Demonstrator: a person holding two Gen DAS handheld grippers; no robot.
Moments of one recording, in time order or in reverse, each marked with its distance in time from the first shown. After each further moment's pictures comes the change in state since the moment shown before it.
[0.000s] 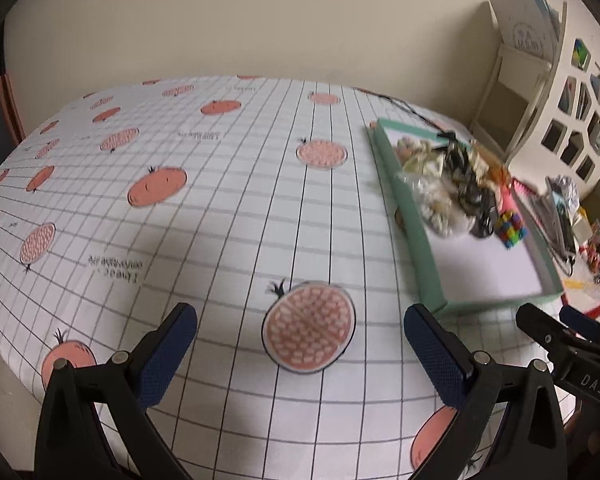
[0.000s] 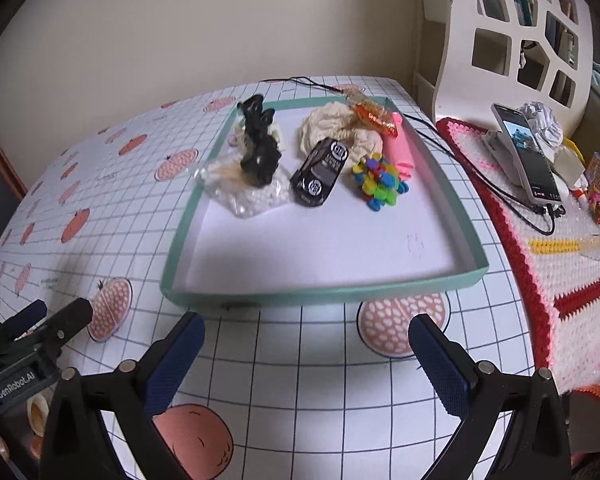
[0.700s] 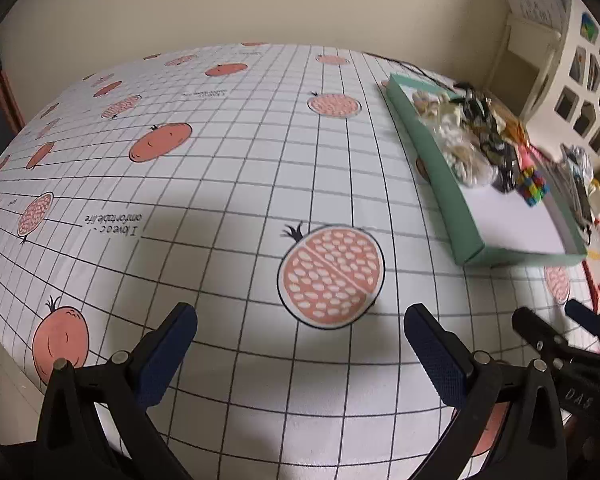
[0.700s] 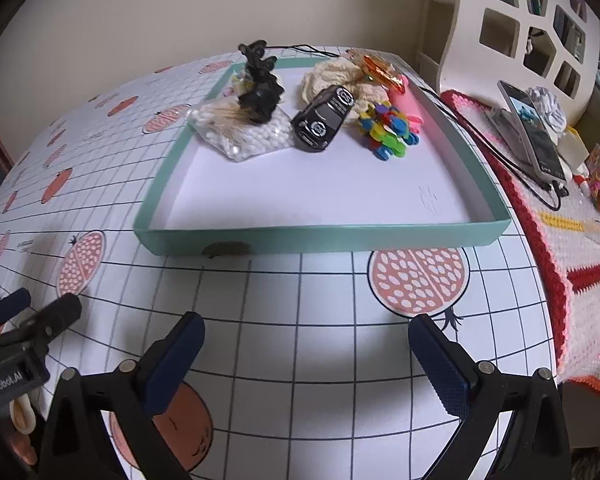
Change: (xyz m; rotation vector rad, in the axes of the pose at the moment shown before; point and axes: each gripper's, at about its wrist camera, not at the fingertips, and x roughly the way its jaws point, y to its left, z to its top) left arm 0.020 0.006 -0.025 0.028 0.092 0.041; right arm 0.026 0.005 -0.026 -0.033 0.070 -0.056
